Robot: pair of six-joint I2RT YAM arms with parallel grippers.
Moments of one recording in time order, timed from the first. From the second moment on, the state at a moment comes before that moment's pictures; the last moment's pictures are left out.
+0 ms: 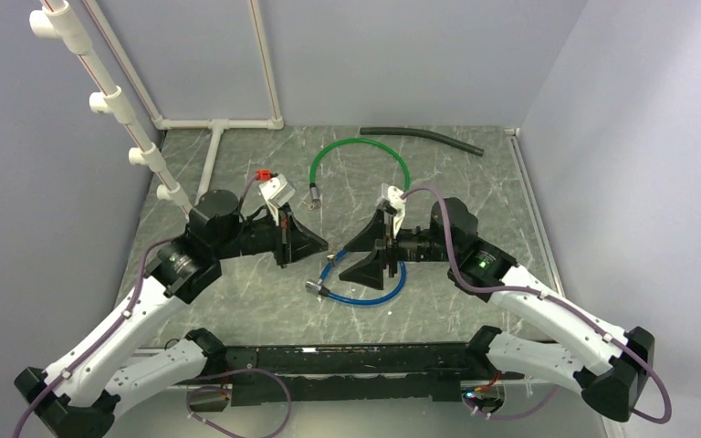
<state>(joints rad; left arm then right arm) -0.66 0.84 0.94 -0.29 0.57 -0.34 0.81 0.94 0.86 -0.03 -0.67 0.24</state>
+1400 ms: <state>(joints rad) -0.66 0.95 1.06 -0.44 0.77 -0.24 0.81 1.08 0.93 -0.02 -0.83 0.18</state>
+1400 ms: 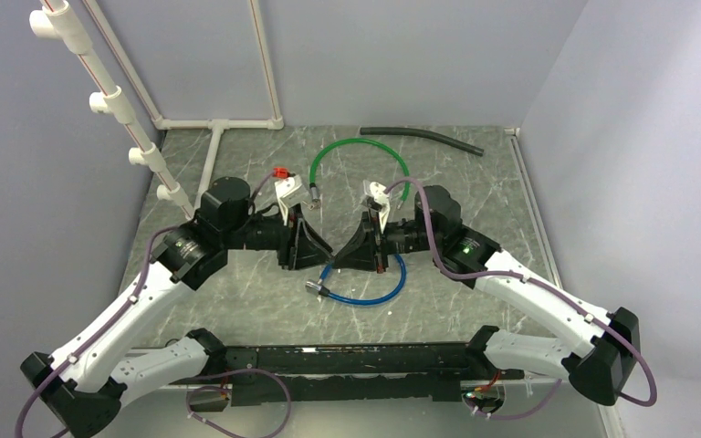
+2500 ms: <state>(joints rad) -0.71 1.37 0.98 -0.54 0.07 -0.42 0.74 1.00 0.85 -0.52 0.27 0.56</state>
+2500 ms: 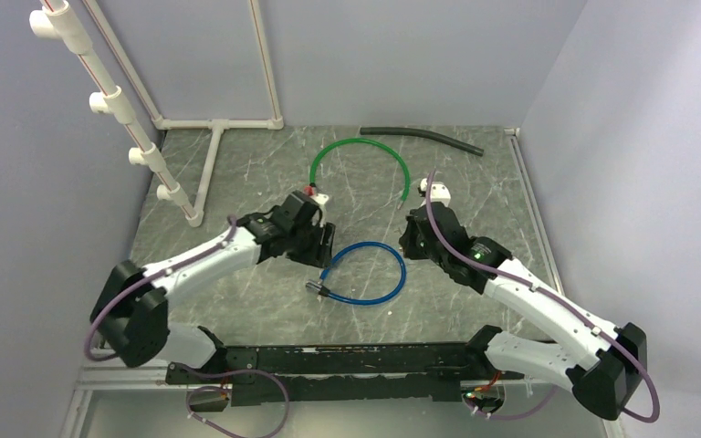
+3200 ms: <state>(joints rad) -0.82 1.74 1.06 -0.52 -0.08 -0.44 0.71 0.99 0.84 -0.53 0.27 0.55</state>
